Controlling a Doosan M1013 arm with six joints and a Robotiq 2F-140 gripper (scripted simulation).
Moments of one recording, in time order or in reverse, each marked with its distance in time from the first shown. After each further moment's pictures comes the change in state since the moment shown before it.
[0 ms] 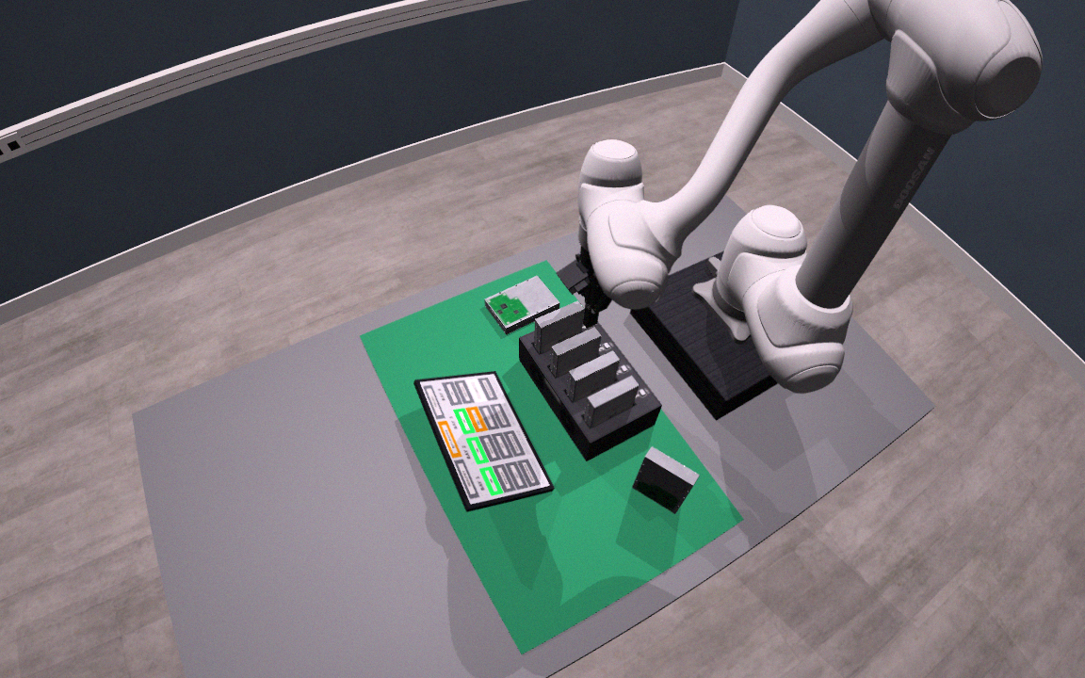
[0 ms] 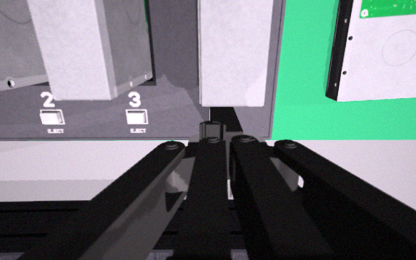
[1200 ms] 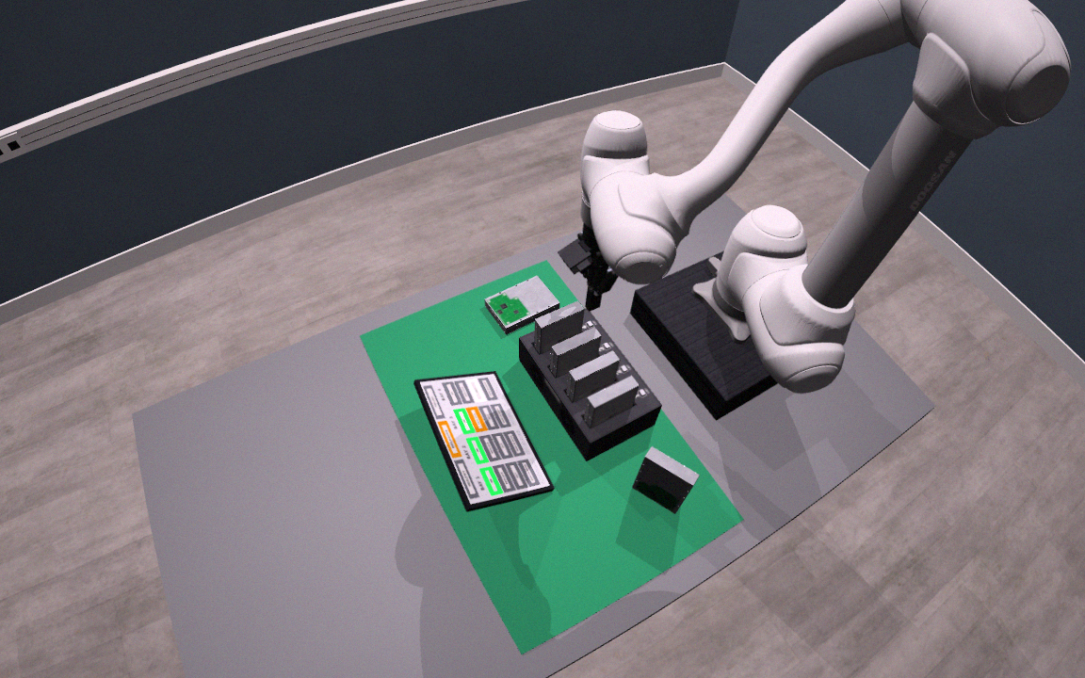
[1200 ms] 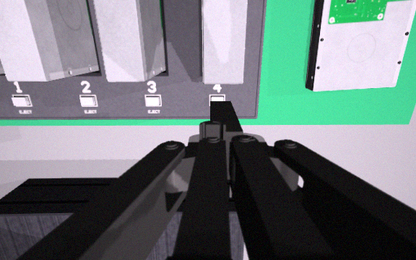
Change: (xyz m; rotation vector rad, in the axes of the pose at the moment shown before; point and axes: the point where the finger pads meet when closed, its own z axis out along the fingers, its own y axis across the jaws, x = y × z) arm 0.000 0.000 -0.056 0.000 0.000 0.000
